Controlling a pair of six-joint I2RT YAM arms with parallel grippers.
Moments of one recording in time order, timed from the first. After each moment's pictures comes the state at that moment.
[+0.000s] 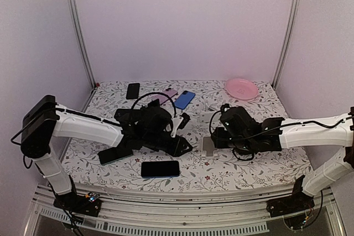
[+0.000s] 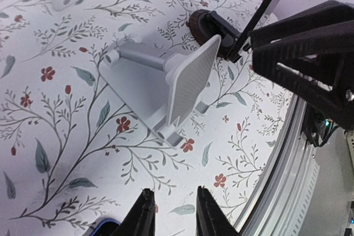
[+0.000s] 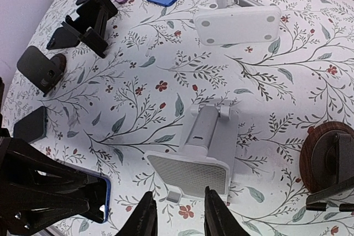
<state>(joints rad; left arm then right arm) -1.01 1.75 1.00 0.07 0.18 -0.46 1.01 1.40 0.86 -0.26 0.38 0.77</state>
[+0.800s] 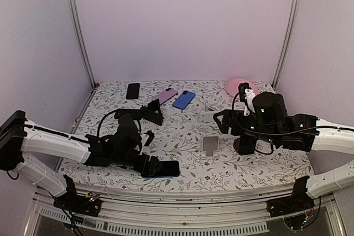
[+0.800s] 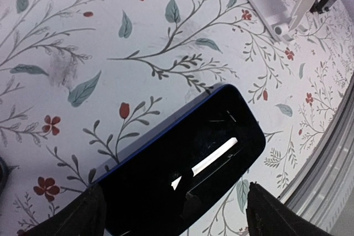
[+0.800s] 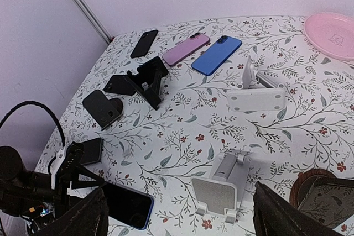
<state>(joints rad) -0.99 1.42 0.59 -0.04 -0.01 -0.53 1.03 1.10 0.86 -0.24 0.41 0.63</state>
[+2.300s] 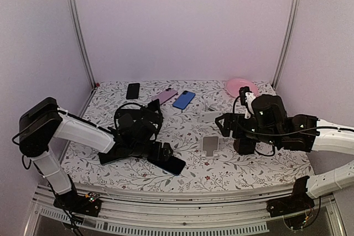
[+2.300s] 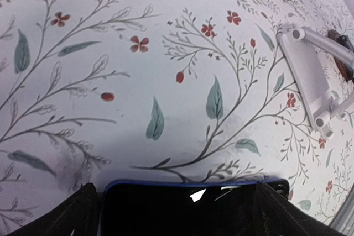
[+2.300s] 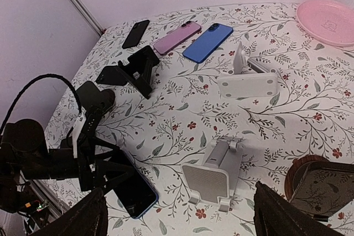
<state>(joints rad) -0.91 1.69 0.73 0.11 -0.10 -0.62 1.03 1.08 0.85 -0.30 0.41 0.67</state>
